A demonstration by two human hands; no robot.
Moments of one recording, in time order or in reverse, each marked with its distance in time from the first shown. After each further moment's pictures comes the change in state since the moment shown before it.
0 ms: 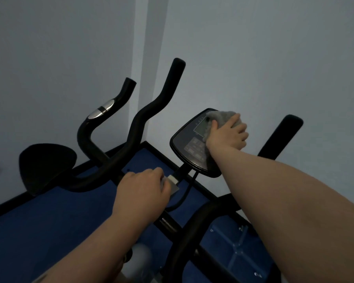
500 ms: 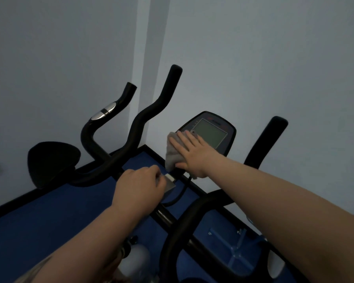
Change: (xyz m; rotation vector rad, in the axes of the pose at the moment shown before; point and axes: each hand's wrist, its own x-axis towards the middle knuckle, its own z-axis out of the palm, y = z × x) left_hand 0.002 -0.003 -0.002 -0.040 0.020 0.008; right_hand -0.047 0.016 -0.011 -0.583 -0.350 -1.154
